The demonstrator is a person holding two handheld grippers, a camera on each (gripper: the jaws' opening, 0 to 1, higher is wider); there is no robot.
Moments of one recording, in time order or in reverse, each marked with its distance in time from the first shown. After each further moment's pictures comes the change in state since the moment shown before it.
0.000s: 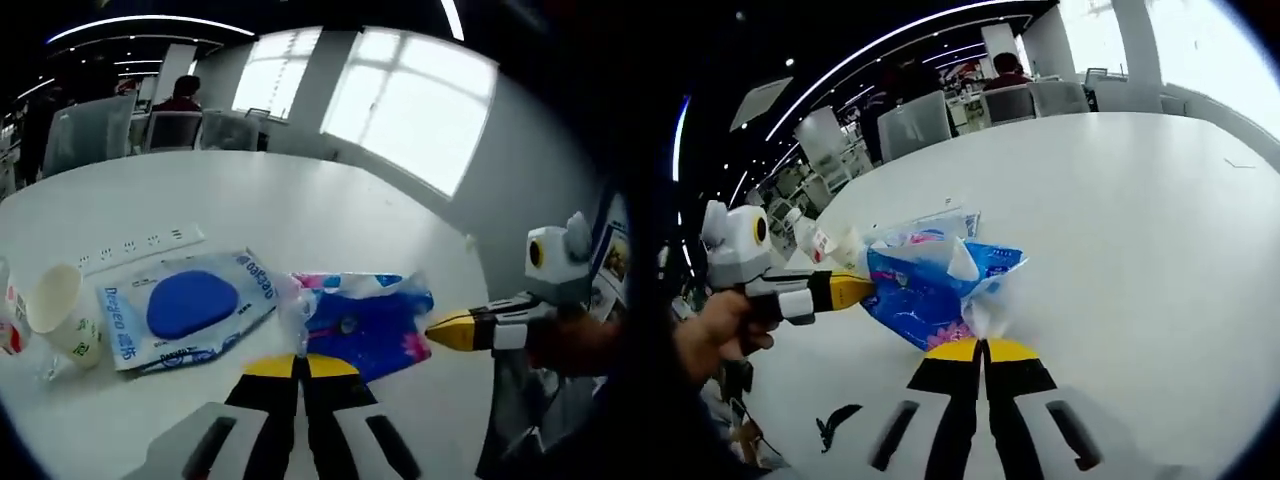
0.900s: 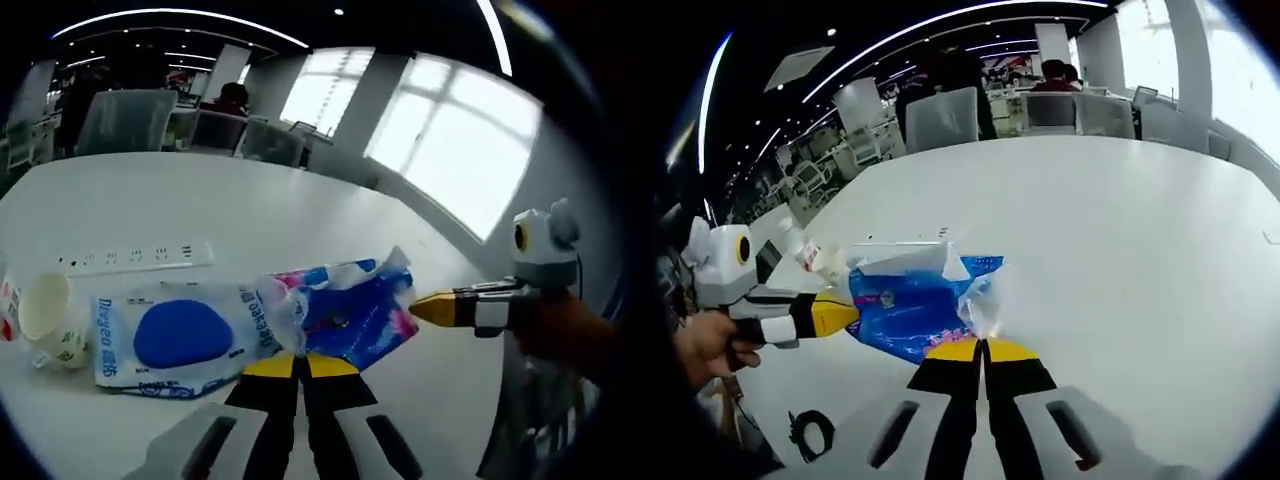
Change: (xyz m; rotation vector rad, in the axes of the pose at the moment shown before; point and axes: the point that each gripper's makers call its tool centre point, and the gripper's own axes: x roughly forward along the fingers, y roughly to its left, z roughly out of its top) left arm 0.042 -0.003 0.049 -0.177 -0.070 0.129; right arm 0.045 -0.046 0.098 -0.201 0.049 0.106
